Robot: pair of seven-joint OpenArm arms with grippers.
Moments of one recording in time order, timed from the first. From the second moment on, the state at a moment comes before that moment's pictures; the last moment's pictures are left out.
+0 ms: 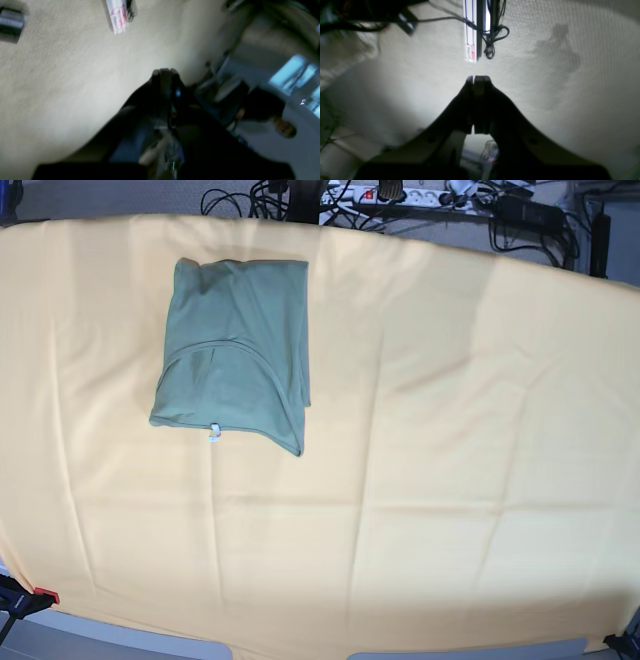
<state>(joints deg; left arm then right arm) 37.2 -24.8 2.7 65.6 -50.6 -35.1 49.8 -39.5 18.1 2.6 57.9 17.5 28.2 -23.9</state>
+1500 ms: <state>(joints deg) 13.8 -8.6 9.5 27.4 -14.9 -11.9 -3.1 -16.9 7.0 -13.7 32.6 1.7 6.4 -8.6</state>
